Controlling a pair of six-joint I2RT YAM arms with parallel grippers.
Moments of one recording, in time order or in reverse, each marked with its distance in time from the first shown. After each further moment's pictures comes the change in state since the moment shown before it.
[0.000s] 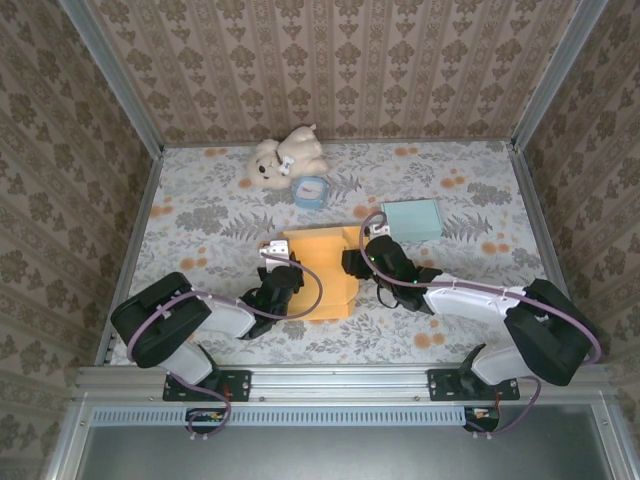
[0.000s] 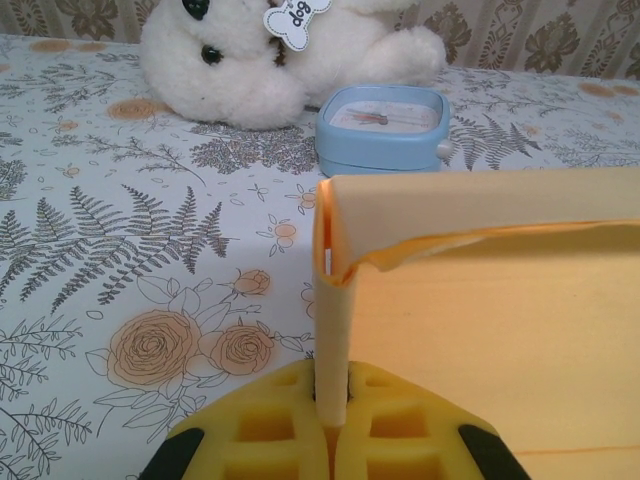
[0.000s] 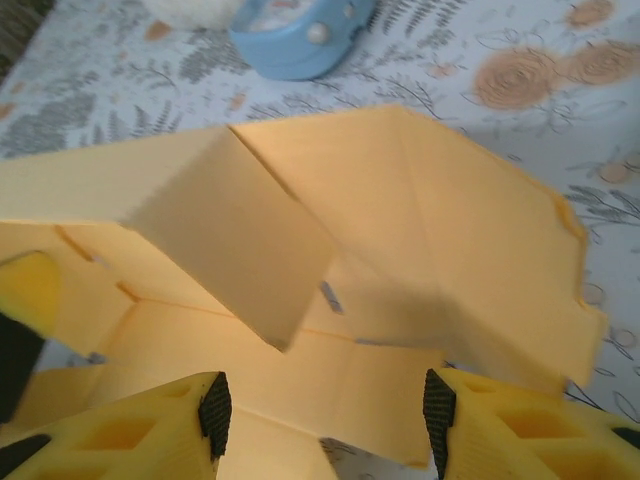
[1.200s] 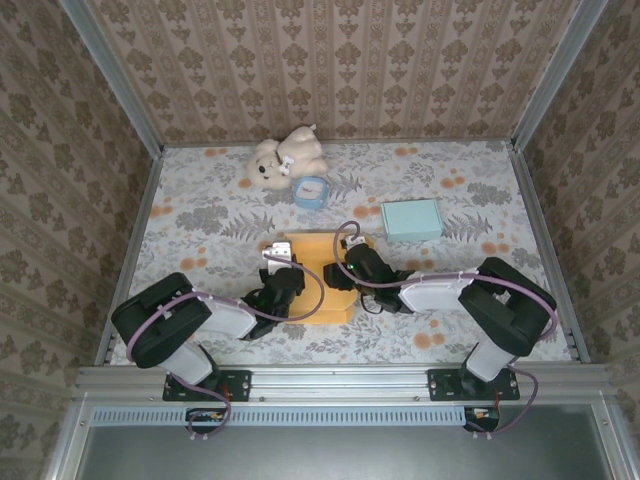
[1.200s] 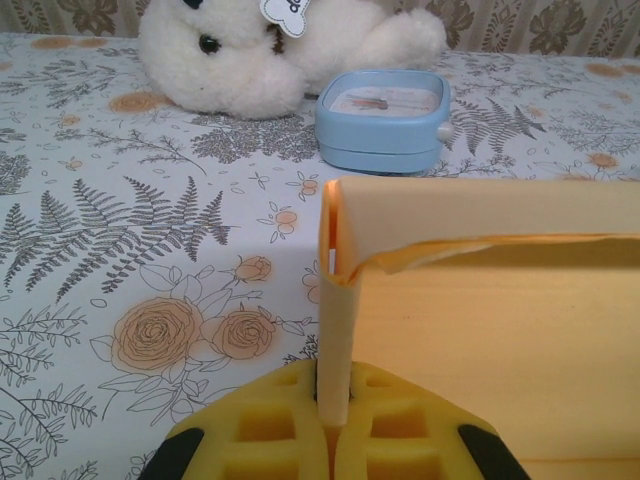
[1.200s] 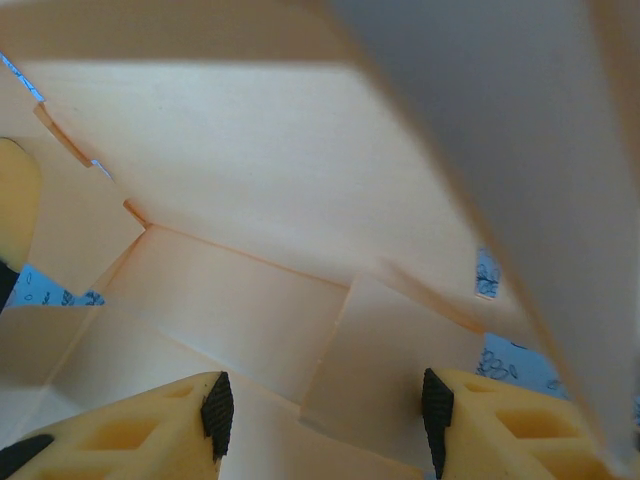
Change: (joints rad) left arm -0.024 0.000 0.007 -0.039 -0.026 -0.002; right arm 0.072 0.238 0.051 0.137 -0.109 0.005
